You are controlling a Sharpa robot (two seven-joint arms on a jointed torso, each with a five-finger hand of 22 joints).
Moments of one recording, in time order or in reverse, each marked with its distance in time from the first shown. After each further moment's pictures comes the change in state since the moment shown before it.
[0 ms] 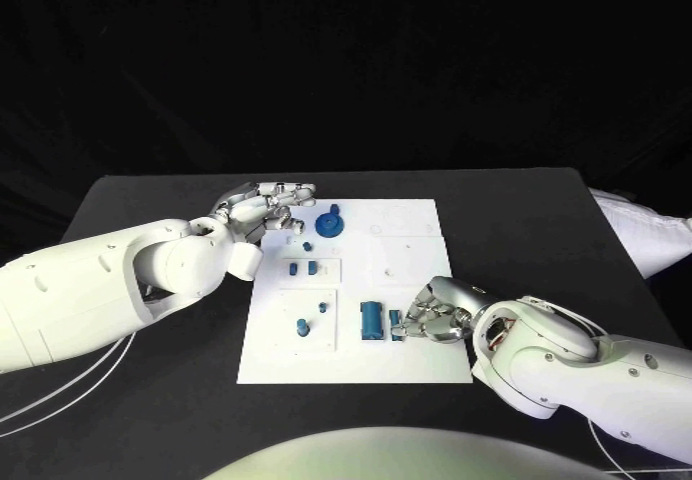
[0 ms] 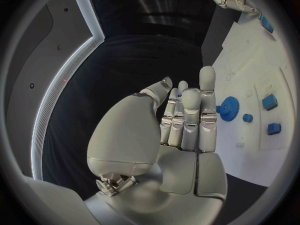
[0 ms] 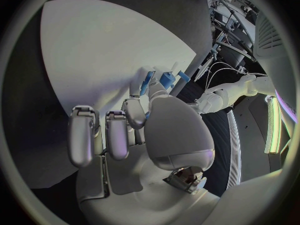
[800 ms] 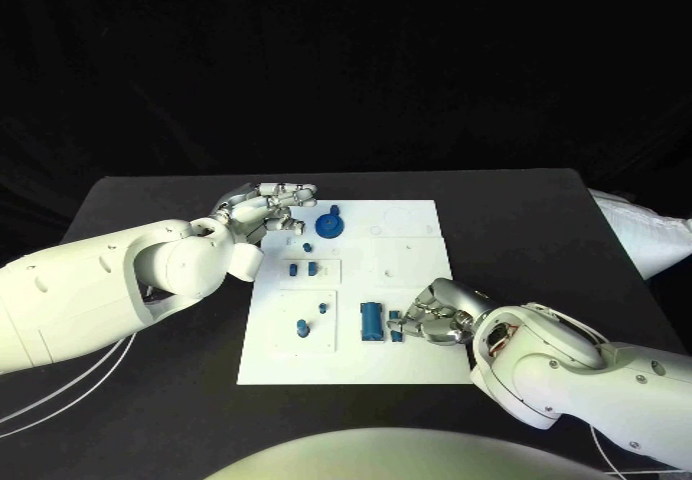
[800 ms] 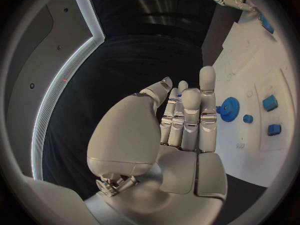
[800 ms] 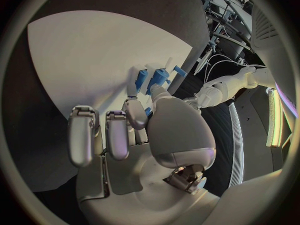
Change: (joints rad) left arm 0.000 -0.002 0.000 0.005 0.000 -0.004 0.002; left_hand 0.000 0.000 0.000 0.000 0.000 0.000 0.000 0.000 0.000 0.004 0.004 0.000 0.000 0.000 0.000 0.000 0.002 0.000 0.000 0.000 0.000 0.000; right arm -0.003 -0.019 -0.004 0.050 0.041 -0.063 -0.029; right_hand -0.109 -0.034 0.046 0.047 0.113 -0.004 0.003 -0.011 -0.014 0.001 0.000 0.009 -0.010 0.000 0.000 0.000 -0.001 0.000 0.000 0.000 0.000 0.000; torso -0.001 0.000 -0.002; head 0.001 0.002
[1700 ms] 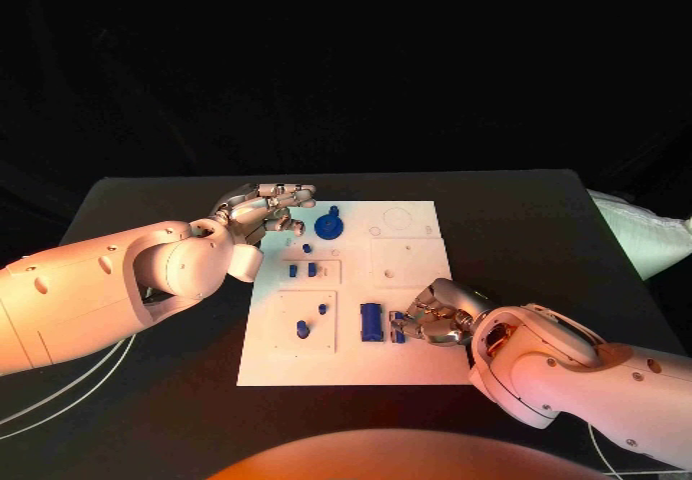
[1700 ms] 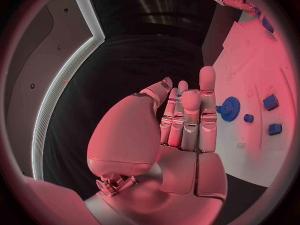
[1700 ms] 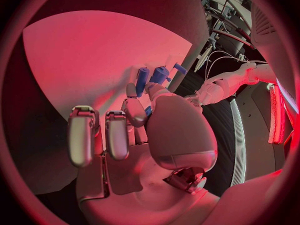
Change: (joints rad) left arm 0.000 0.002 0.000 -0.001 0.000 -0.003 0.005; left_hand 0.000 0.000 0.005 0.000 0.000 0.005 -0.002 0.000 0.000 0.004 -0.004 0.000 0.000 0.007 0.000 0.004 0.006 0.000 0.000 0.000 0.000 0.001; right arm -0.001 0.013 0.000 -0.013 0.031 -0.025 0.000; right_hand 0.051 -0.017 0.137 0.018 0.197 -0.007 0.007 0.000 -0.014 -0.010 0.001 -0.023 -0.028 0.000 0.000 0.000 0.000 0.000 0.000 0.000 0.000 -0.001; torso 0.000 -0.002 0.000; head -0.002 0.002
